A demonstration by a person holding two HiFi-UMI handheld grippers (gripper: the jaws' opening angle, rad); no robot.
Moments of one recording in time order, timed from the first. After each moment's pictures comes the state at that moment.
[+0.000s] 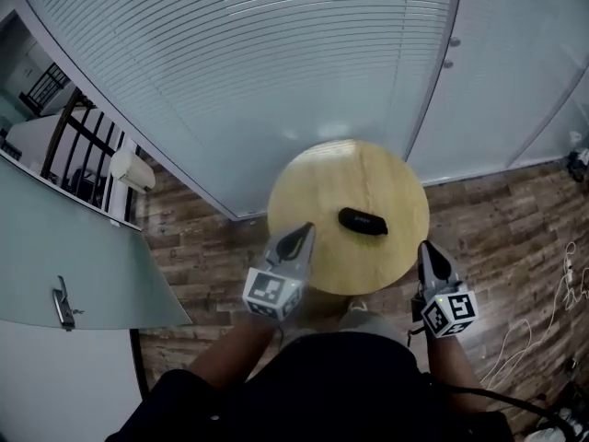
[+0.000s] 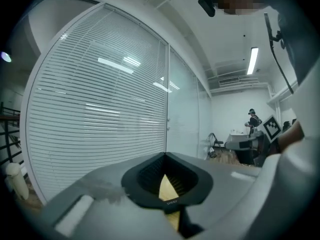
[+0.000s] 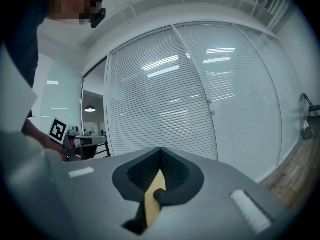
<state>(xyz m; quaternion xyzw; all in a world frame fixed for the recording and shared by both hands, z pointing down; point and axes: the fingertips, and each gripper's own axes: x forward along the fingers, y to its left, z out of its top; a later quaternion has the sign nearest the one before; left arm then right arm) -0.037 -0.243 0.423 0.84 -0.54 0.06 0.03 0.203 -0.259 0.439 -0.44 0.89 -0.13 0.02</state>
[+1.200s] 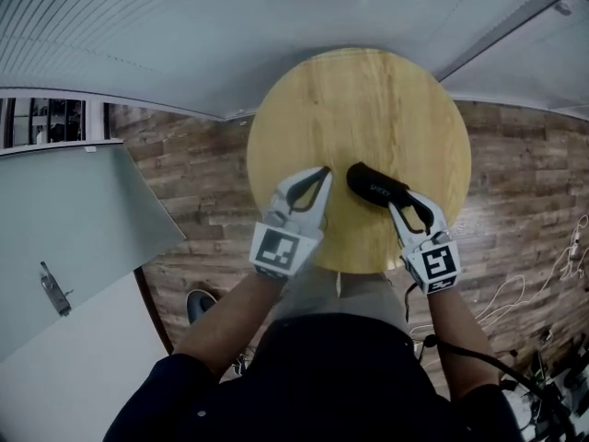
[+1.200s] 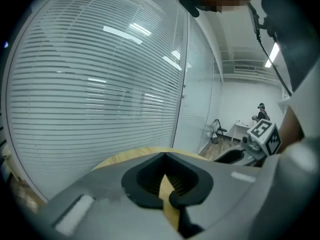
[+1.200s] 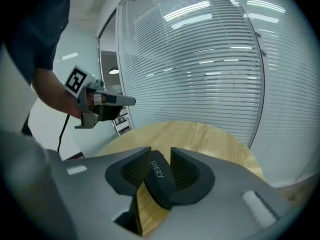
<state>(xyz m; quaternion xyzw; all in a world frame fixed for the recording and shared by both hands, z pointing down) -0.061 -0.426 0.592 0.81 -0.56 0.10 0.15 0.076 -0.411 0.664 -0.25 0.93 -0.13 -0.23</state>
